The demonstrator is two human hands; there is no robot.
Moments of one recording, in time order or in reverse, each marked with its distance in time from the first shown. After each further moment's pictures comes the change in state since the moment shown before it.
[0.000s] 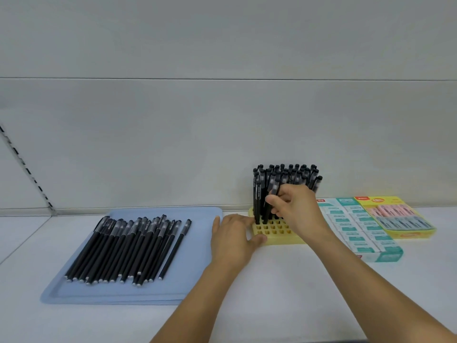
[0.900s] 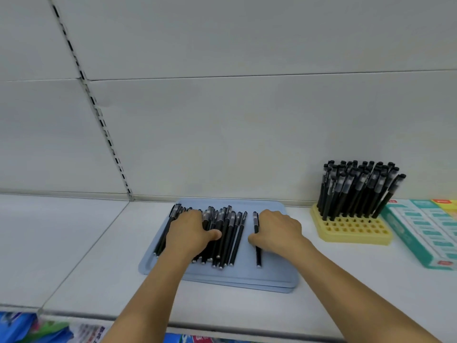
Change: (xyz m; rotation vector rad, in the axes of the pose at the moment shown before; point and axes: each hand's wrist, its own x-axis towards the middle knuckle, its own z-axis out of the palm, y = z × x) left_hand -0.061 -0.146 -0.140 0.160 0.013 -0.442; right_hand -0.054 -0.109 0.129 -0.598 -0.486 -0.059
